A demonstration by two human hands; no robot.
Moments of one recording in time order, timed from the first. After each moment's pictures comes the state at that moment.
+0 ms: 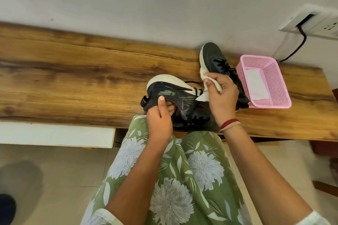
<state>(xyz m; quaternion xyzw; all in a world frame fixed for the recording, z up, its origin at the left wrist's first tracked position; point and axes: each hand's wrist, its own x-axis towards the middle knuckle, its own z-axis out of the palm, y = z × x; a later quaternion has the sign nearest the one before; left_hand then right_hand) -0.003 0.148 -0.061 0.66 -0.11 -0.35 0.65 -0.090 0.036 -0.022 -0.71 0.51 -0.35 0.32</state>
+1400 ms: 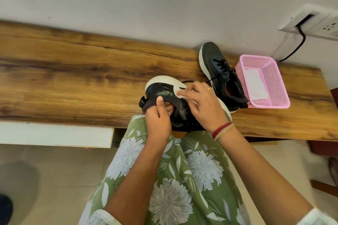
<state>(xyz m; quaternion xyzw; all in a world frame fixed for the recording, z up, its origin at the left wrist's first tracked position) -0.002 0.146 -0.068 0.66 -0.12 -0.34 0.66 -0.090 0.052 -0.030 -0.92 0.28 -0.18 0.19</state>
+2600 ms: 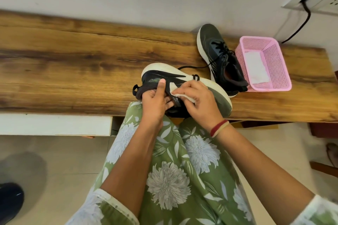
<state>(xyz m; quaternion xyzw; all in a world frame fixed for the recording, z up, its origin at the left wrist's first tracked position) 0.008 0.141 -0.055 0.58 -0.01 -0.48 0.66 -0.104 0.079 -0.040 -0.88 0.31 -0.20 0.31</state>
